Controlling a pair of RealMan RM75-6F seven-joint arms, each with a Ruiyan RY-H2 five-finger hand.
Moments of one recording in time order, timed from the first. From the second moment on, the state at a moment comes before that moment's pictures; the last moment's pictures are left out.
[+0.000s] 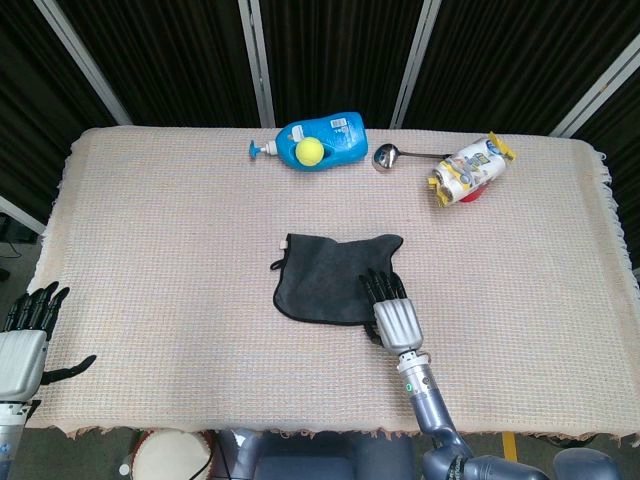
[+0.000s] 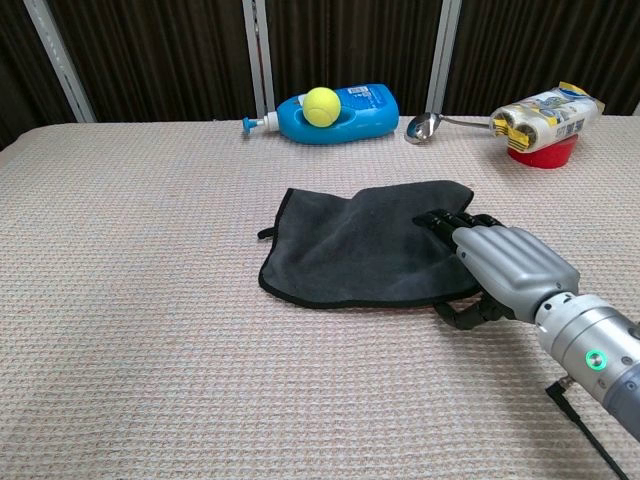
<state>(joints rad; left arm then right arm) -0.06 -1.23 -0.02 -1.54 1.51 1.50 0.07 0.45 -1.93 0.18 -1.23 -1.33 1.17 -0.42</state>
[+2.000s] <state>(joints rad) -0.08 -1.25 -0.02 -1.55 1.50 1.46 0.09 0.56 -1.88 0.29 -1.34 -1.40 1.24 -0.44</state>
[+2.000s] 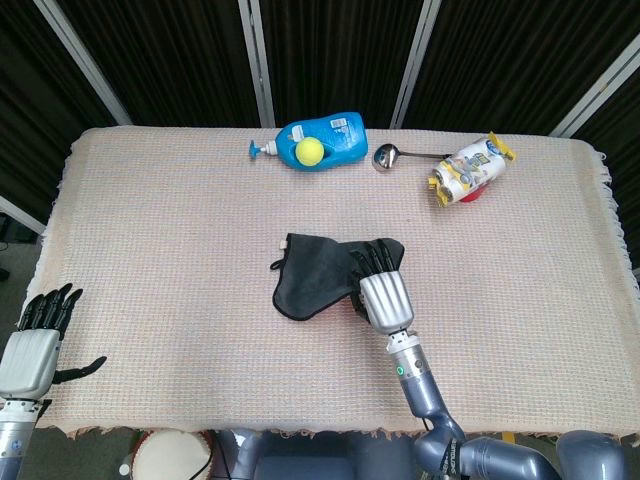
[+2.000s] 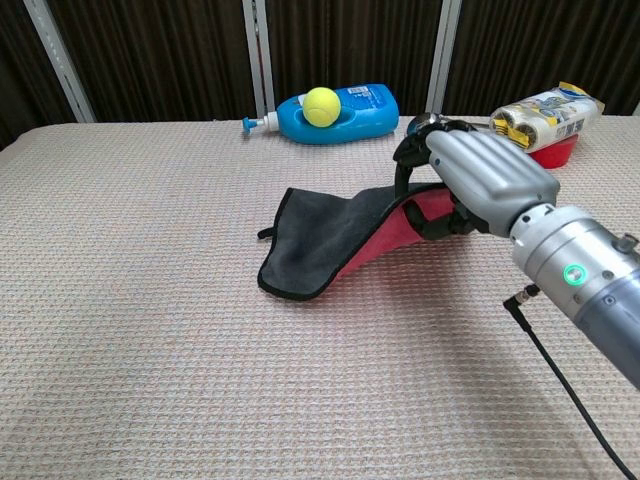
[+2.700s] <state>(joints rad) -0.16 -1.33 -0.10 -1.65 1.39 1.38 0.21 0.70 -1.79 0.47 -1.52 -1.18 1.18 -0.72</state>
